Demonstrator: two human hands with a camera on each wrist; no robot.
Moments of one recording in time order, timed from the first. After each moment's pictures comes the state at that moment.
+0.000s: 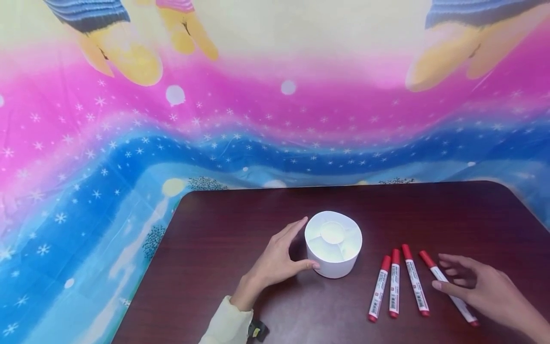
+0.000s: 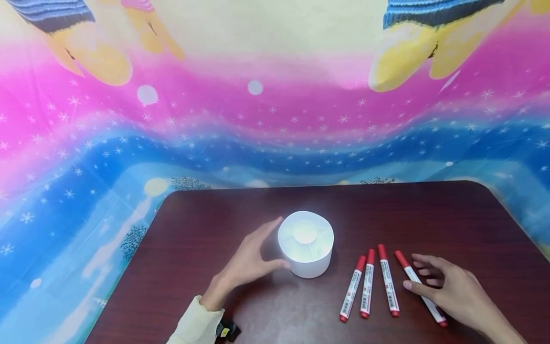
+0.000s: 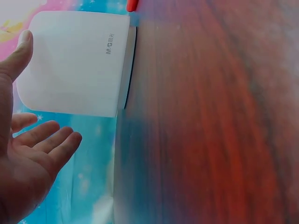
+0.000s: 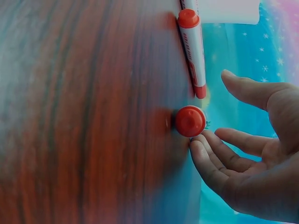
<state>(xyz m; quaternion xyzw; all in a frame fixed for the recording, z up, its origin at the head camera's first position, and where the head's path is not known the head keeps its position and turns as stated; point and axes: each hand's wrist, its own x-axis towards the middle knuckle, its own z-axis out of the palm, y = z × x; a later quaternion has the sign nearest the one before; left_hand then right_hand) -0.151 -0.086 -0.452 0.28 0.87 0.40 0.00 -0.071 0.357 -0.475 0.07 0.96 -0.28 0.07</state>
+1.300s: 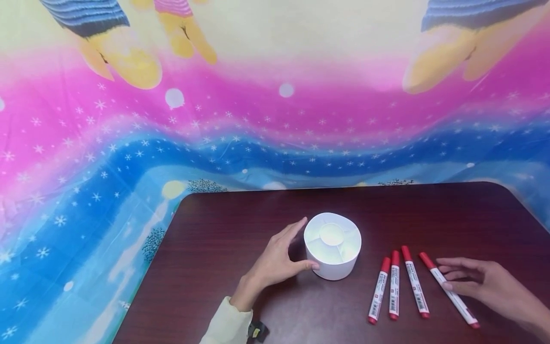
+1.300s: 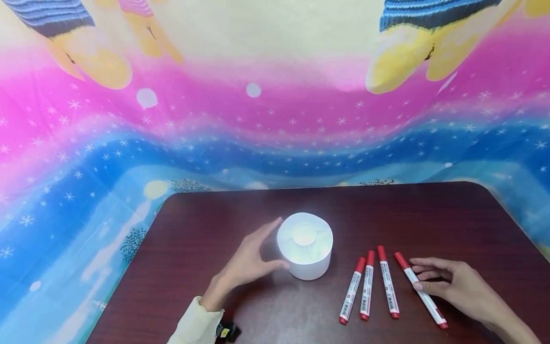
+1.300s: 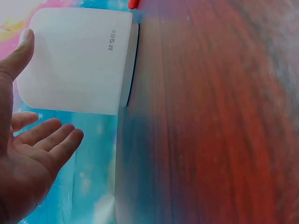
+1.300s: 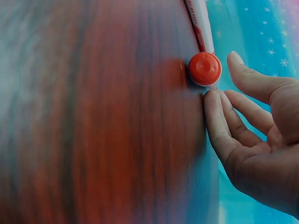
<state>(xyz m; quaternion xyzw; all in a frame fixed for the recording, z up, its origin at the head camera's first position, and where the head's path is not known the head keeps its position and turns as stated) -0.154 -0.085 -0.450 0.28 0.86 0.42 0.02 -0.074 0.389 -0.486 0.01 0.93 -0.36 0.10</state>
